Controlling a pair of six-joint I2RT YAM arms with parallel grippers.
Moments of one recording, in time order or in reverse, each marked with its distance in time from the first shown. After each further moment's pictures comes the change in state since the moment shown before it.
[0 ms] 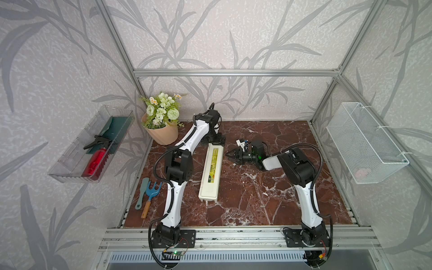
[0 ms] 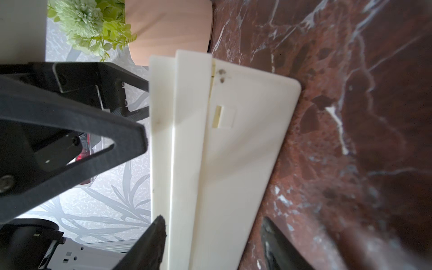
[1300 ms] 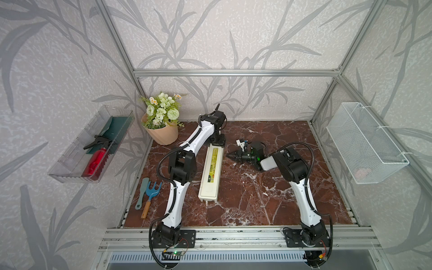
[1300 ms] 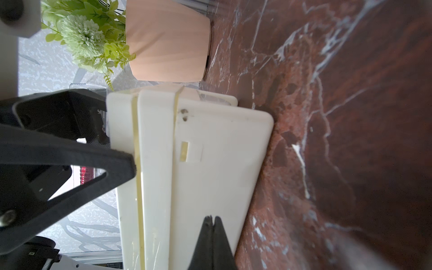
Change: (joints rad) left arm -0.057 0.033 0.037 -0.028 -0.157 -0.023; right arm -0.023 0.162 0.077 0.179 -0.003 0.097
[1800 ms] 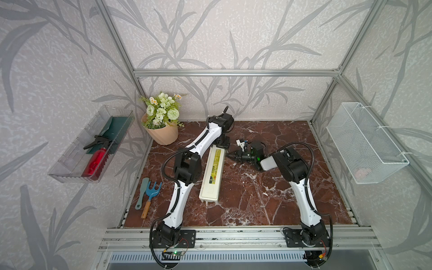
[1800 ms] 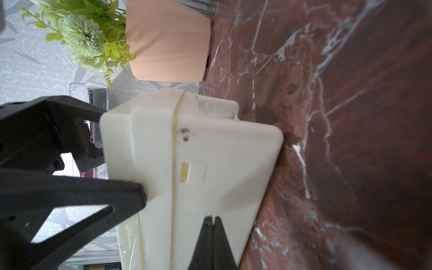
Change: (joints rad) left arm -0.076 0.046 0.064 -0.051 -0.134 -0.013; right arm 0.000 0.000 0.000 0.001 0.000 -0.004
